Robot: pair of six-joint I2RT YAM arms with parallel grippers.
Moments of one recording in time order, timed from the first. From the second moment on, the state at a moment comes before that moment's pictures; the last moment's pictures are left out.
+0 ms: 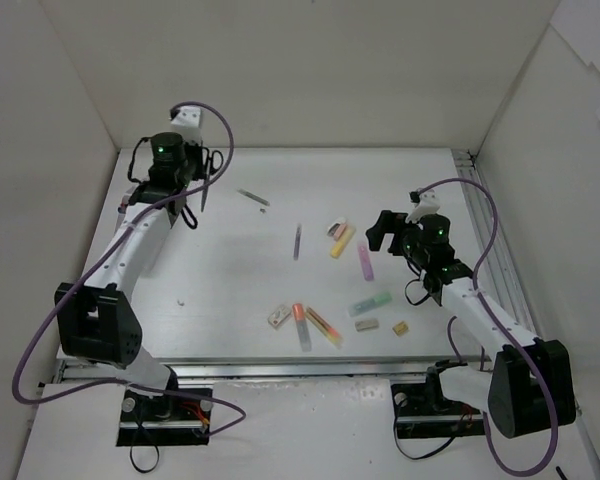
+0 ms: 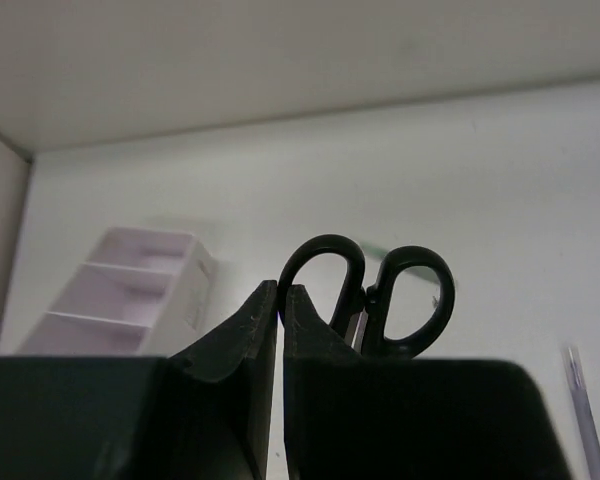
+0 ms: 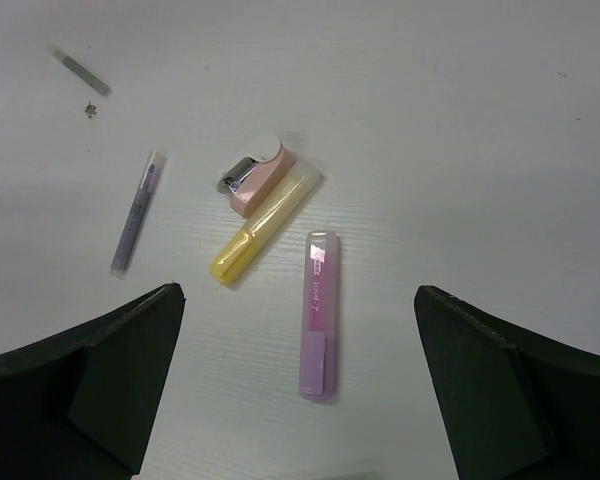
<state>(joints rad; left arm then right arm) -0.19 1.59 1.41 -0.17 -0.07 0.04 0.18 1.17 0.61 0.15 -0.12 0.28</state>
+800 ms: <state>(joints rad) 0.17 1.78 1.47 0.19 -0.03 0.05 0.18 1.24 0.67 0.10 -0.07 0.23</state>
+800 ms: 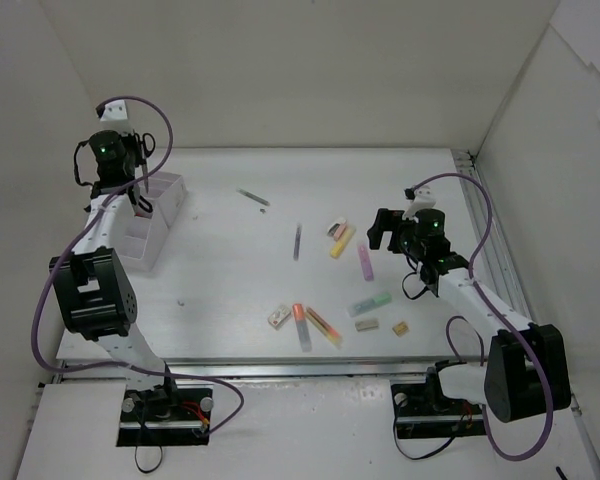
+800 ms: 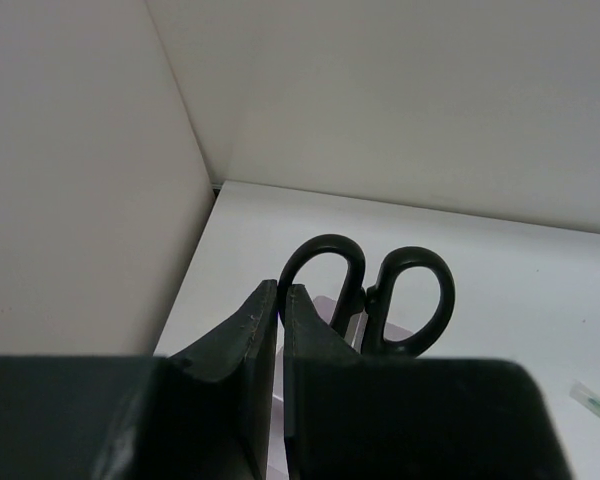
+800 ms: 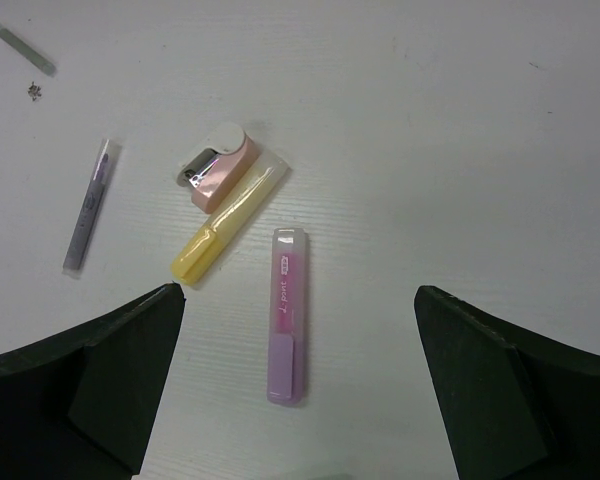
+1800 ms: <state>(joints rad) 0.19 1.70 1.26 0.15 -0.06 0.04 0.18 1.22 0.67 0.10 -0.06 0.22</state>
